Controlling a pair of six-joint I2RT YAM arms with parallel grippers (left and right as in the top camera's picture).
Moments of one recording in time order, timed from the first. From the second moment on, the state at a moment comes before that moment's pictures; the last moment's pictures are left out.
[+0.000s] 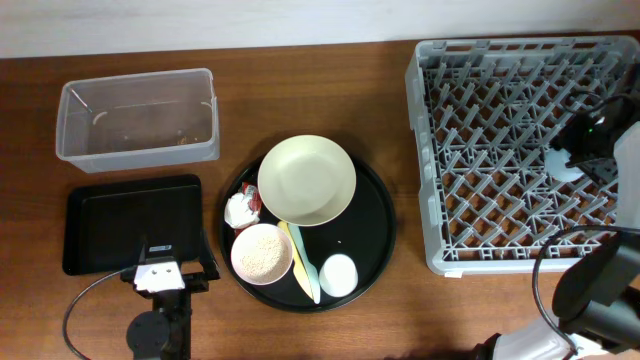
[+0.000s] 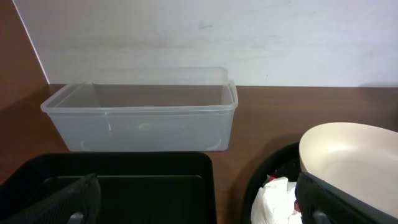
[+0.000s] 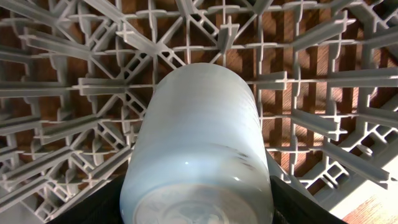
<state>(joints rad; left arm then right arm) 0.06 0.02 0.01 -0.08 -0.03 0.01 -0.49 1.80 1.60 -1.04 0.05 0.36</state>
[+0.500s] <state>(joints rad) 0.06 0.02 0.01 -0.08 -0.03 0.01 -0.49 1.82 1.61 -1.01 0.02 0.36</state>
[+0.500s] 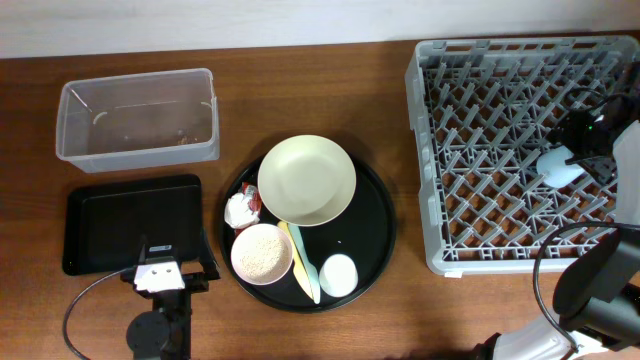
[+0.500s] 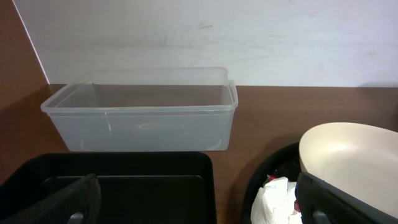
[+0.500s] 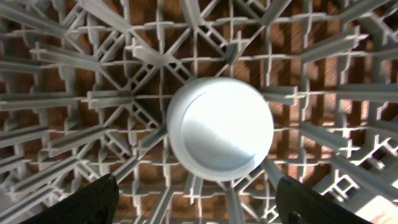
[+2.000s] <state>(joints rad) 0.06 0.02 0.01 -0.08 -0.03 0.01 0.87 1.85 1.39 -1.22 0.01 0.18</state>
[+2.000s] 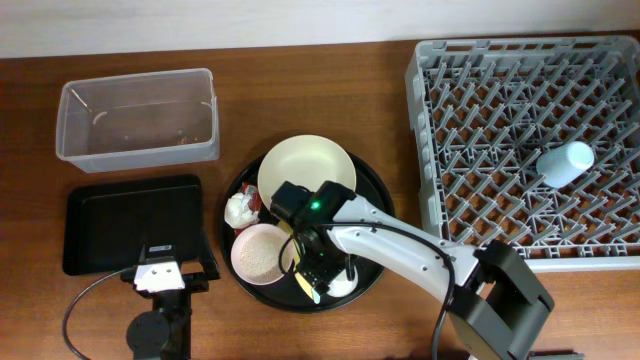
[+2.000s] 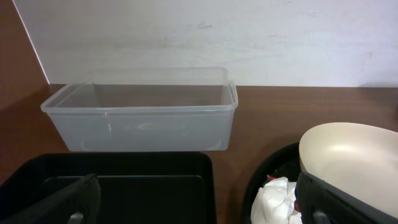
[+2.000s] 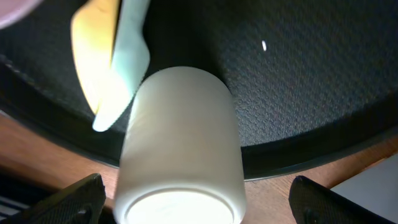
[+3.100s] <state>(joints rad) 0.06 0.02 0.01 -0.08 -0.03 0.01 0.87 1.85 1.32 -1.14 -0.04 0.19</state>
